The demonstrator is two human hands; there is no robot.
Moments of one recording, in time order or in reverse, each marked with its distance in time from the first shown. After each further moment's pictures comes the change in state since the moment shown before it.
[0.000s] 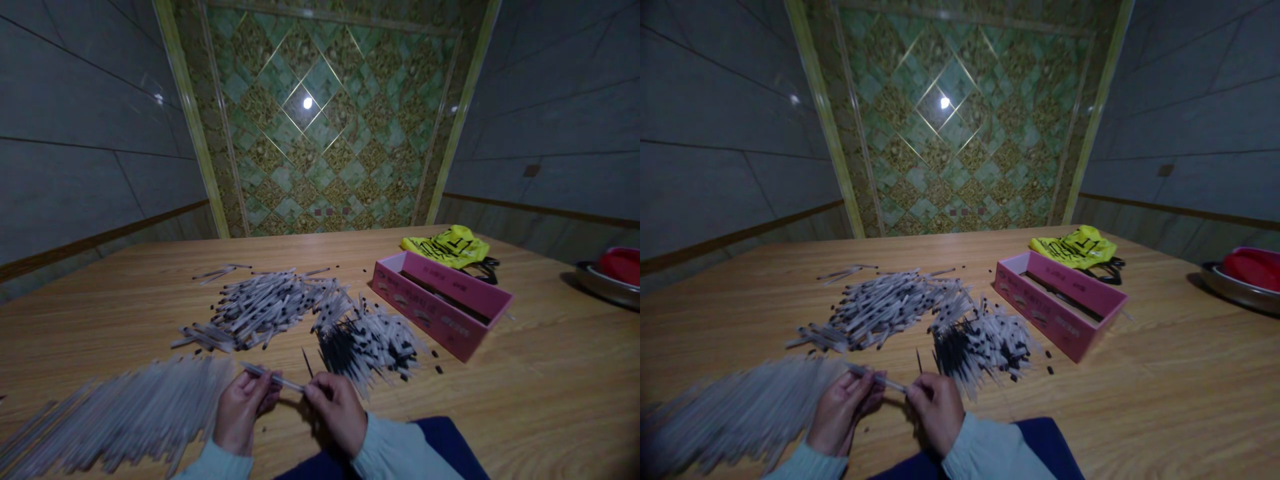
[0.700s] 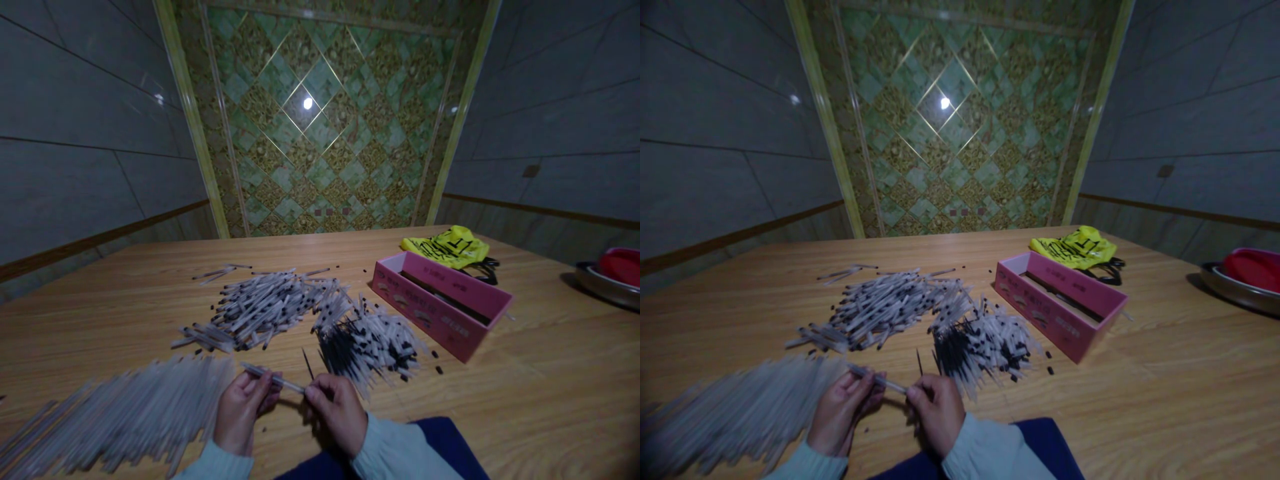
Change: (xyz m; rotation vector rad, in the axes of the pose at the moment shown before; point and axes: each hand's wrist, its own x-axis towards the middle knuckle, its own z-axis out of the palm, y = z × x) left_hand 0.001 -0.001 -0.001 0.017 -0.002 0.014; right_hand 0.000 -0.001 0.001 0.076 -0.023 0.048
